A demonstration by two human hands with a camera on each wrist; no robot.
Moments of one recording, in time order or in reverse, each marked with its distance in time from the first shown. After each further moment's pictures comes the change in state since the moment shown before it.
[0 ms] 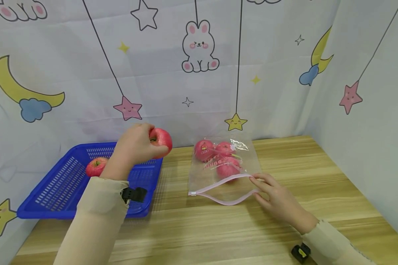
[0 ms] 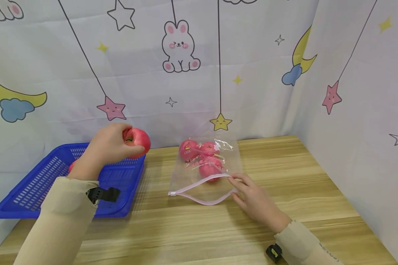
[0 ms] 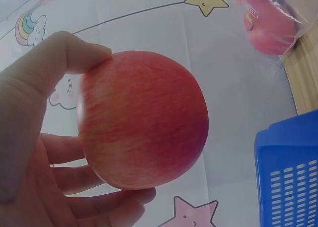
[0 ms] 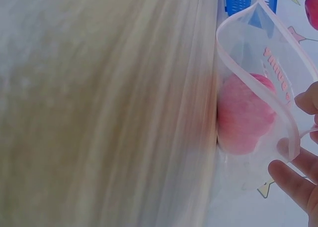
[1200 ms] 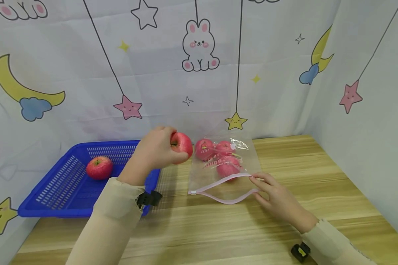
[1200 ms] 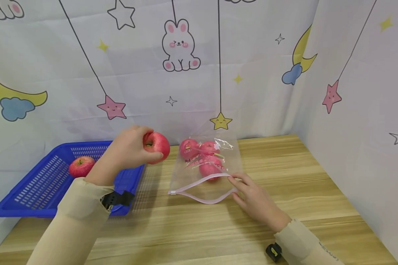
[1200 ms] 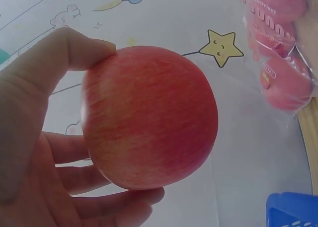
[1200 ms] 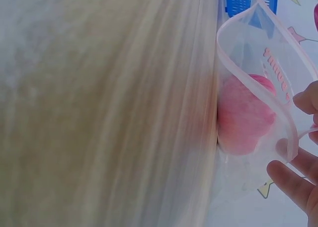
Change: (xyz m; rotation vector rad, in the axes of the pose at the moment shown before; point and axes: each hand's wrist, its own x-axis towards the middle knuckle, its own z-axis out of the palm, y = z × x) left_hand -0.005 0.044 0.014 -0.008 -0.076 0.065; right_hand -0.001 0.000 0.001 0.008 0.004 -0.009
